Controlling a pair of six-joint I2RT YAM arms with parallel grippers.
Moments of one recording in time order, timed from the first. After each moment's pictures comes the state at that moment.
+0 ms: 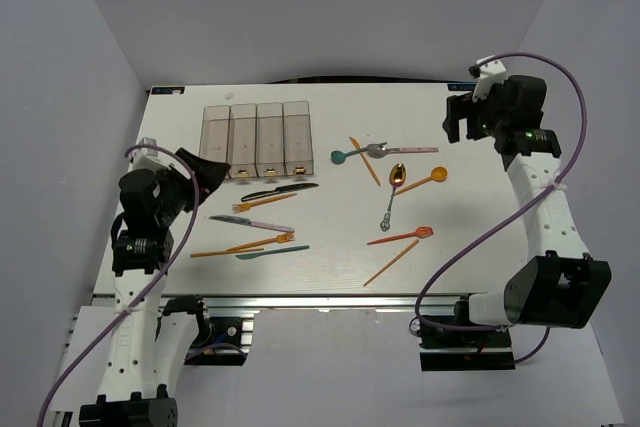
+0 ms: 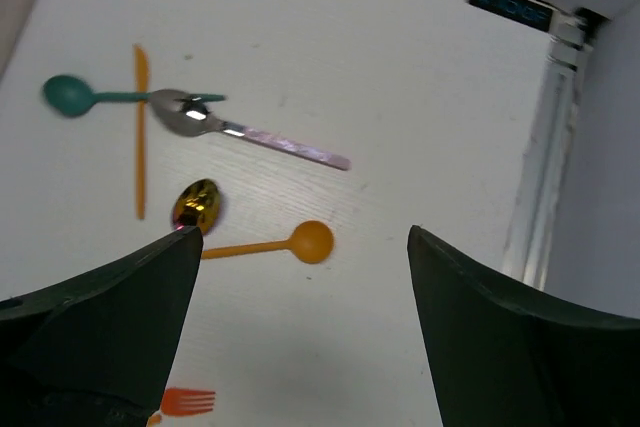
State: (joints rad) left arm 0.07 0.70 0.80 -0.37 0.32 -0.71; right arm -0.03 1.36 1.33 -0.46 -0.22 -0.23
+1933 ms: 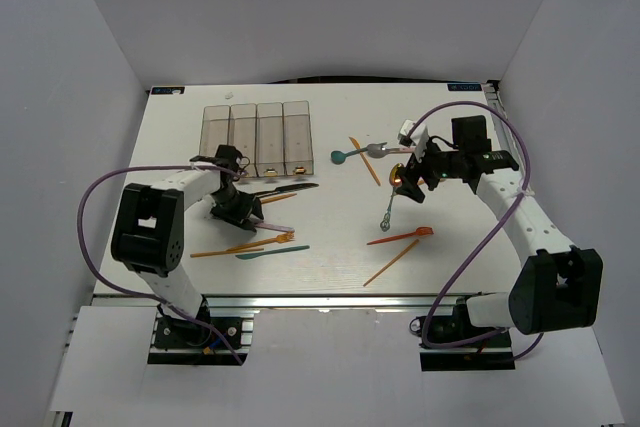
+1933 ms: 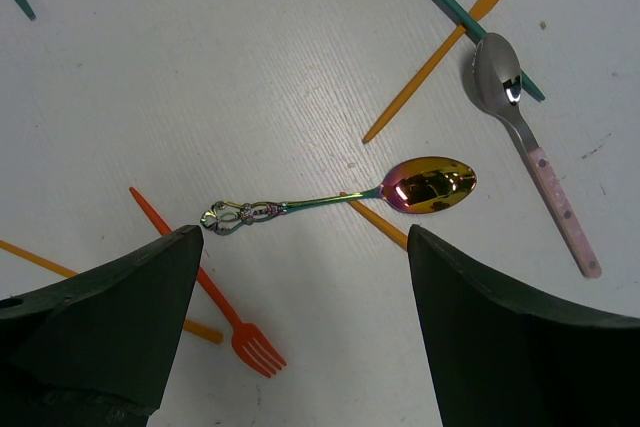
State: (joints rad) left arm -0.20 1.71 1.02 -0.78 0.12 -1.31; right arm 0.17 1.33 1.07 -0.60 -0.69 -0.77
